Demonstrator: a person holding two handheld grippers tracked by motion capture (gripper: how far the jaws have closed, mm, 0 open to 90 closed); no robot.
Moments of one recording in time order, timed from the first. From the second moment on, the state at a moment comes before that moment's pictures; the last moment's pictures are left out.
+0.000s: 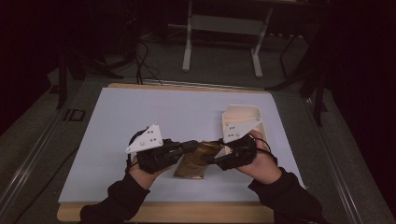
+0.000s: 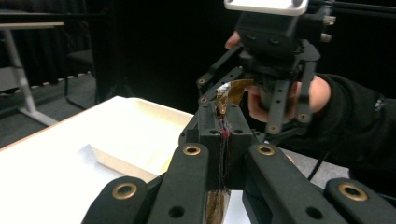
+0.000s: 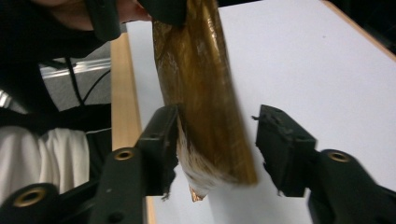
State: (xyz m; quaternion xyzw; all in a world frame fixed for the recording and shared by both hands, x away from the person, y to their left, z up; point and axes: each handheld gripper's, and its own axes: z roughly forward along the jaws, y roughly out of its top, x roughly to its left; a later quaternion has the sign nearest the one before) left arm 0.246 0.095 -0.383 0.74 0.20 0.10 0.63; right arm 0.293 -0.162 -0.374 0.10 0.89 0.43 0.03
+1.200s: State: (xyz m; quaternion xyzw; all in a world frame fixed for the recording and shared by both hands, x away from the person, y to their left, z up) left arm 0.246 0.100 -0.395 0.76 0.17 0.11 0.61; right arm 0.303 -0.195 -0.343 0.06 0.90 0.43 0.06
